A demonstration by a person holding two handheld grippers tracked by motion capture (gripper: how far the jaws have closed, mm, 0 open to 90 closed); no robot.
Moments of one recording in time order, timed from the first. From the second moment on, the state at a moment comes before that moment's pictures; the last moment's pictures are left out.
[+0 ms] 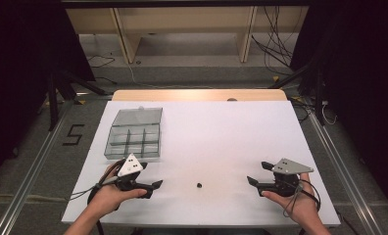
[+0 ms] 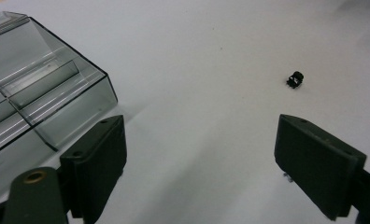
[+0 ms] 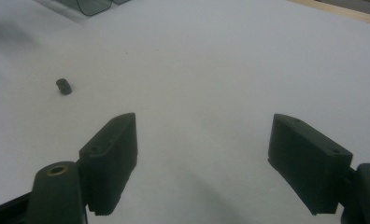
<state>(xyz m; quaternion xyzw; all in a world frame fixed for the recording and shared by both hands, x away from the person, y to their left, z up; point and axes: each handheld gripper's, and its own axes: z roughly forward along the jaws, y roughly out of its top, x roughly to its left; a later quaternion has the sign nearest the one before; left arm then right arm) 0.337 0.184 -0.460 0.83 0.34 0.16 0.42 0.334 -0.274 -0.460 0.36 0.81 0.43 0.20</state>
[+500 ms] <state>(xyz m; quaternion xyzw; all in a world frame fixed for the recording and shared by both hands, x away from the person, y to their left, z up) 0.335 0.177 -0.459 0.83 0.32 0.16 0.43 0.336 -0.274 -0.461 0.37 0.80 0.43 0.19</state>
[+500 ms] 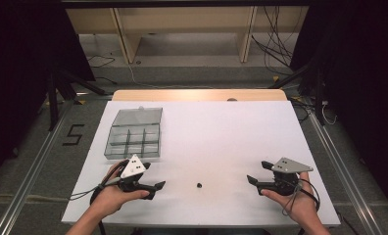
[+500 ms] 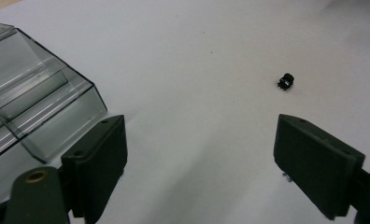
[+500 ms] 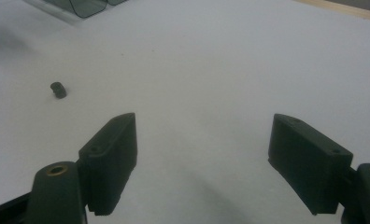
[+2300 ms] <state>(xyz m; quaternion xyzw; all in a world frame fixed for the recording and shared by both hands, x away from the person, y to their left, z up) 0.352 0.080 -0.477 0.88 0.21 0.13 0.41 0.337 -0.273 -0.463 0.37 0.80 0.43 0.19</state>
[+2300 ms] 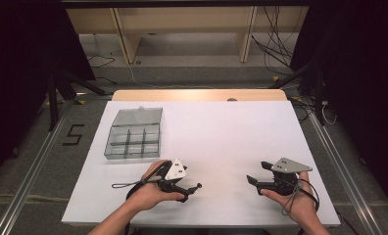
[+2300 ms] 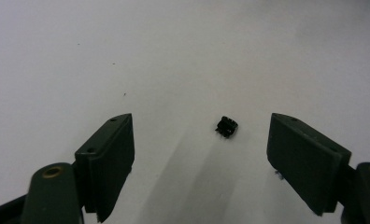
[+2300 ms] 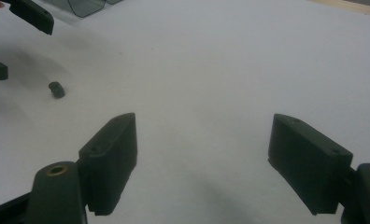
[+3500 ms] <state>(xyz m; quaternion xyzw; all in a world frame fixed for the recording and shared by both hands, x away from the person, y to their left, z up) 0.370 0.060 -0.499 0.90 0.15 0.06 0.41 0.337 -0.273 -0.463 0.37 0.80 0.44 0.19</state>
